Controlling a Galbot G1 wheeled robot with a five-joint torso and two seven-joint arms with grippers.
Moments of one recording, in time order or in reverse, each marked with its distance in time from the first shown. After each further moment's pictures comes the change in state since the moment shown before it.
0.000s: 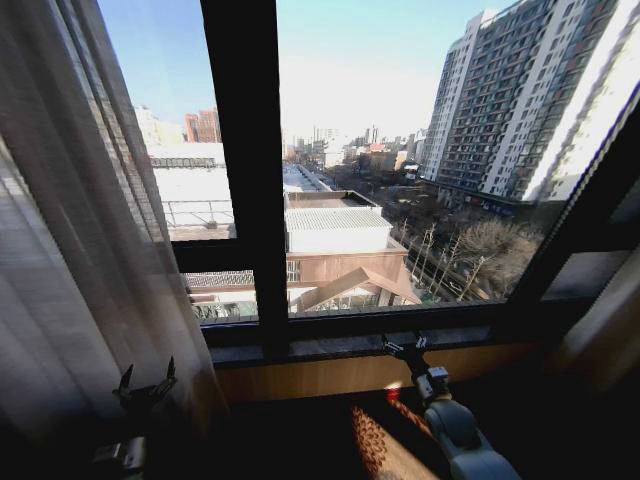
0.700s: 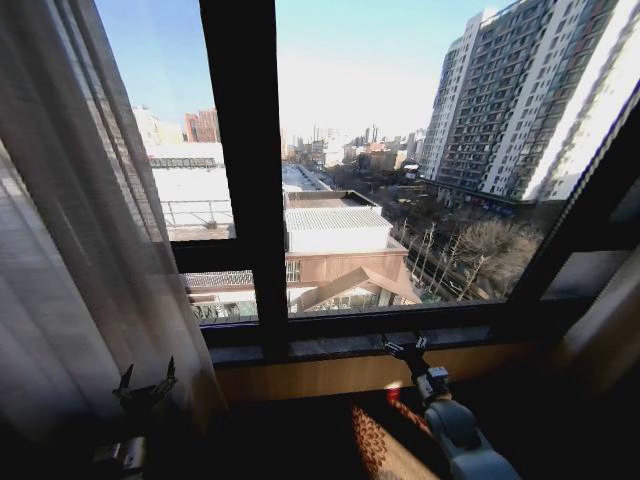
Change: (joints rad) left arm 0.000 0.000 0.000 0.000 0.000 0.000 0.000; right arm 0.000 0.000 0.000 0.000 0.000 0.000 0.000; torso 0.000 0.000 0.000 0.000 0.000
